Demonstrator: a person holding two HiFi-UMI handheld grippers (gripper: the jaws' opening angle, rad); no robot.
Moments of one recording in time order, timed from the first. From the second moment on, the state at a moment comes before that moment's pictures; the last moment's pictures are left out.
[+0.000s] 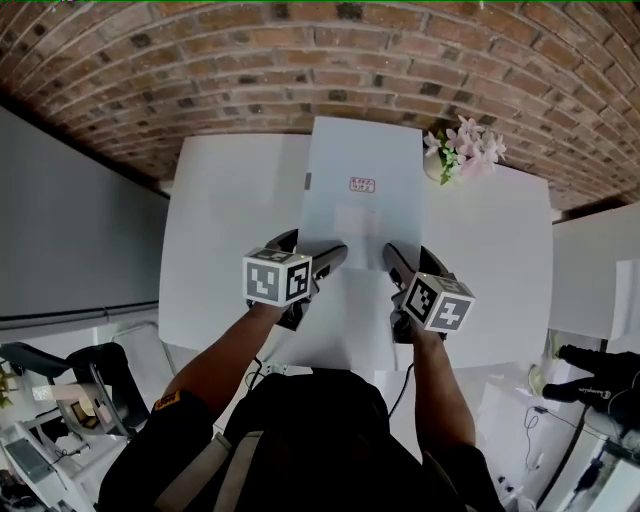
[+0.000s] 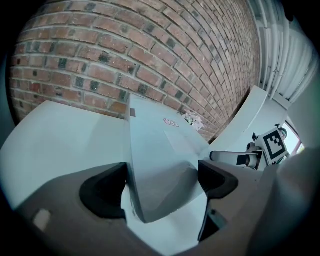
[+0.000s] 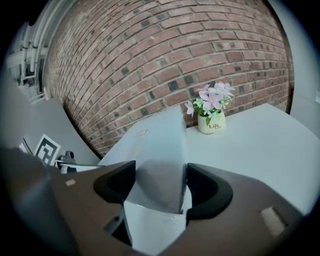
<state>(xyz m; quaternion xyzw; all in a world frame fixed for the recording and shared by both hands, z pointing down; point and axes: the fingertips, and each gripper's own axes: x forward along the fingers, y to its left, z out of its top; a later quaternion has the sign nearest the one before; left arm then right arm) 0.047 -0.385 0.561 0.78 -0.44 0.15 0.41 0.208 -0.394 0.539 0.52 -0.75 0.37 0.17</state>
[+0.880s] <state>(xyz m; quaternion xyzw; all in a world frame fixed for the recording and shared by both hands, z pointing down) 0.054 -0.420 0.609 0.78 -0.44 0.16 0.42 0.214 -0.432 0.589 0.51 -0.75 0.38 0.19</state>
